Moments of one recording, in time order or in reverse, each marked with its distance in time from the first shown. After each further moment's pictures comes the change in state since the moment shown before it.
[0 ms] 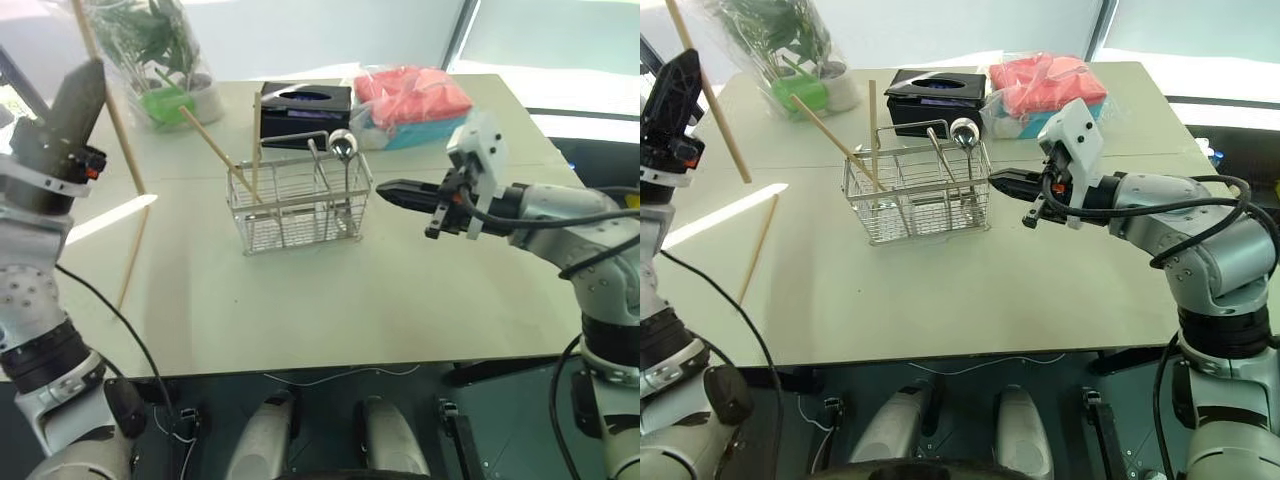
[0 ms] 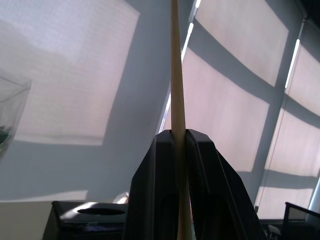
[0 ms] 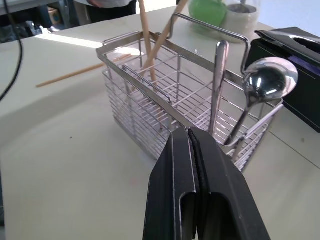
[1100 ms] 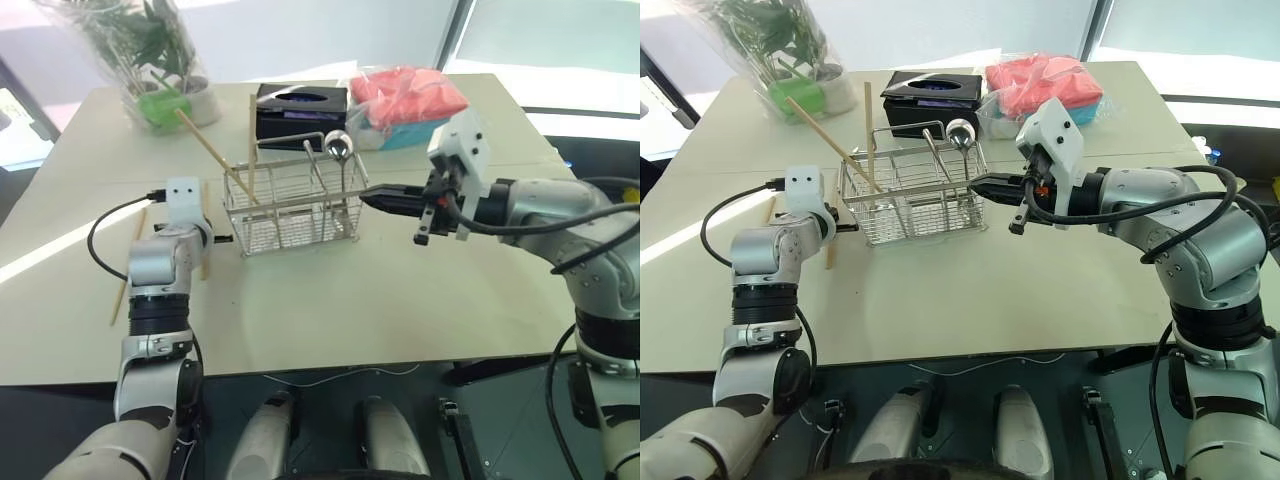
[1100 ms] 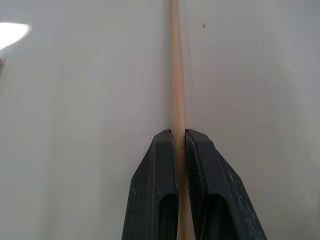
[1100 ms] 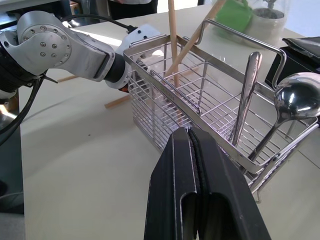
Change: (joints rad) left arm -0.070 -0.213 -0.371 0.288 0.891 0.476 0.706; right arm -0.051 0.015 0.070 0.007 -0.024 -0.012 0.029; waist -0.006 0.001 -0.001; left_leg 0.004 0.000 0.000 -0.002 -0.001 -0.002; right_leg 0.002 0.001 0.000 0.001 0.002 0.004
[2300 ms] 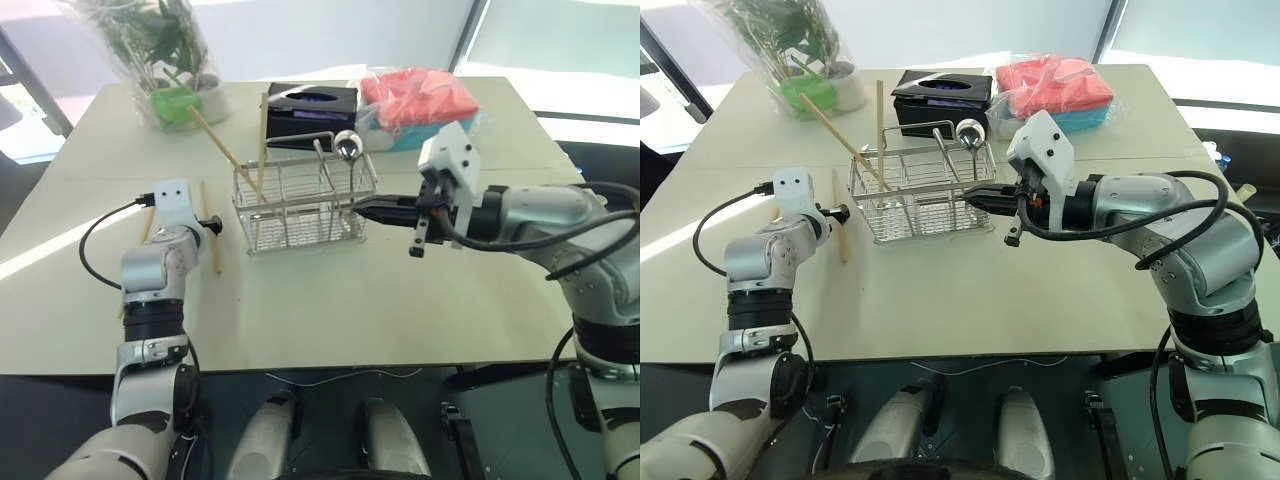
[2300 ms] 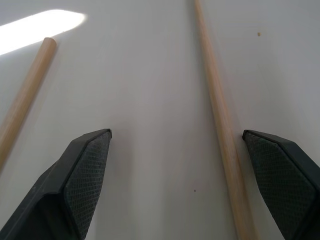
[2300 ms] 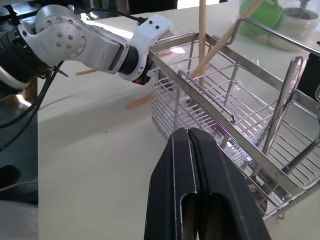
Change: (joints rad) left arm -0.031 0.008 0.031 0.069 -0.062 -0.040 0.067; right arm 0.015 0.002 0.026 -0.037 0.001 0.000 0.019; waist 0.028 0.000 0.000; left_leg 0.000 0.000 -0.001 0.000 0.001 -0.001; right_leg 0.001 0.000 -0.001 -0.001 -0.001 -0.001
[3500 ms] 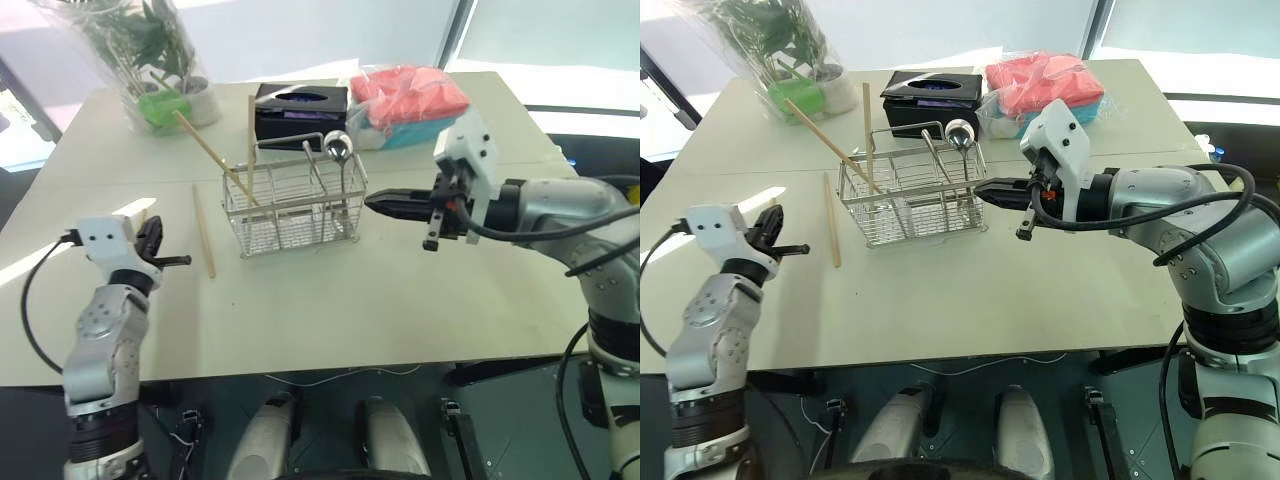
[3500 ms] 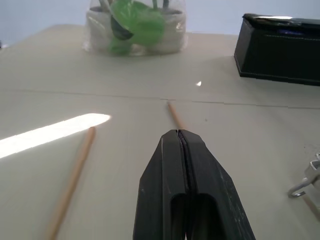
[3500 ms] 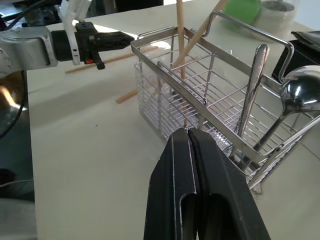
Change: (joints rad) left arm 0.550 0.027 0.054 -0.489 -0.171 -0.521 -0.207; right arm -0.015 -0.045 -0.042 -0.003 0.024 0.055 0.021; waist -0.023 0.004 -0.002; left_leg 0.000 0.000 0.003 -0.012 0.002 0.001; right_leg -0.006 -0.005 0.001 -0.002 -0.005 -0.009
